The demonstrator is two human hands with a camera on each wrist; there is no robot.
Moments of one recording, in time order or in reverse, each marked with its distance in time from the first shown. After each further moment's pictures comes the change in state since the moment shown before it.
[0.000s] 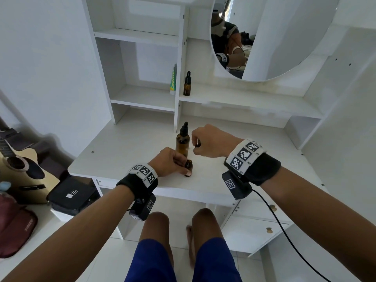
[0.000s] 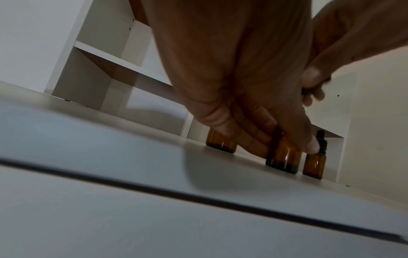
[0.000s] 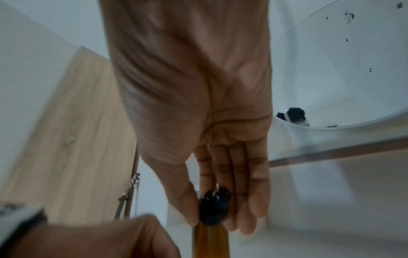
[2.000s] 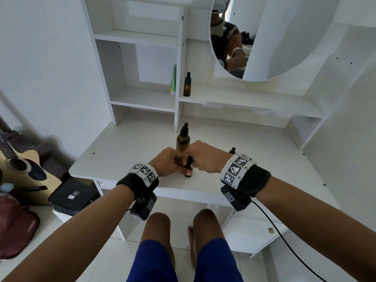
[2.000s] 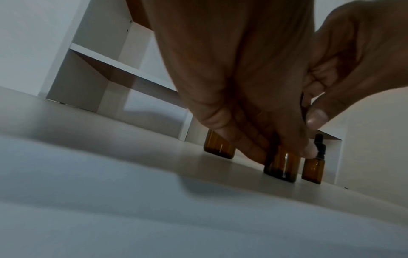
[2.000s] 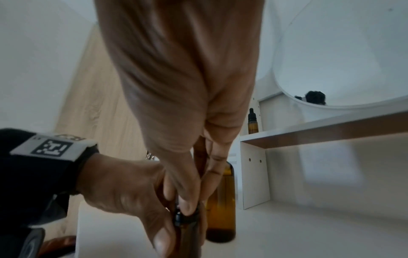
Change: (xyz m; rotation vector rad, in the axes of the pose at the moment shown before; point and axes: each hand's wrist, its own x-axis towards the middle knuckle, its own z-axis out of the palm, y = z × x) left_hand -0.003 0.005 -0.004 0.039 -0.054 0.067; right_hand 0.002 -0.005 0.038 0.091 -0.151 -0.163
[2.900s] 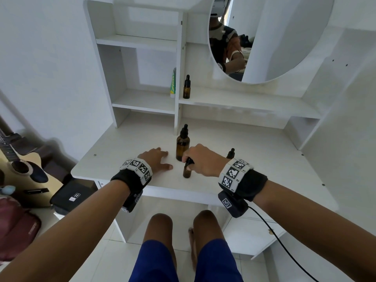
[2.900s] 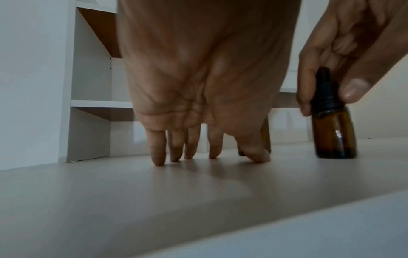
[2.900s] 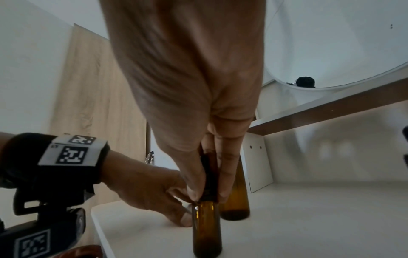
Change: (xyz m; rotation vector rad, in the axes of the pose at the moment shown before) left_hand 0.004 -0.022 -0.030 0.763 0.000 -0.357; right_hand -0.001 0.003 0.015 0.088 0.080 0.082
